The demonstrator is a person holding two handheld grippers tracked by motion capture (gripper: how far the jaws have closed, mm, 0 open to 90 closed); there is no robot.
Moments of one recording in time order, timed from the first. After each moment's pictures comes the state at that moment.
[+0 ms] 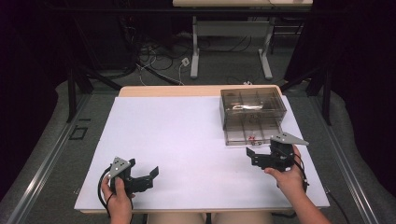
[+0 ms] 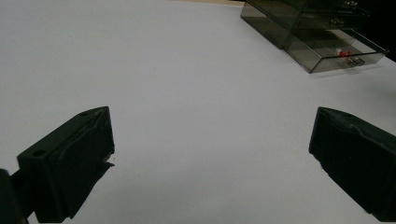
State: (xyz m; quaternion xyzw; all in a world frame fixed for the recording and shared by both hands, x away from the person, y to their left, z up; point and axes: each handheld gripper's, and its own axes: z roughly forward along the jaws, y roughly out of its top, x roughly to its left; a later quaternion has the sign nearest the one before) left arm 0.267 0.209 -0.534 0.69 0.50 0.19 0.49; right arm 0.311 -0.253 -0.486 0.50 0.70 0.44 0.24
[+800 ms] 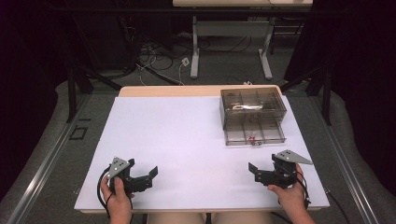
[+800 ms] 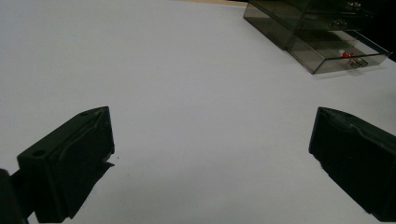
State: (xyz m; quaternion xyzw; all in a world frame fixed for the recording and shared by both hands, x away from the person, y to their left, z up) left arm 0.267 0.211 -0.534 0.69 0.50 0.19 0.49; right arm 0.278 -0.264 -0.523 0.52 0.69 0.46 0.22
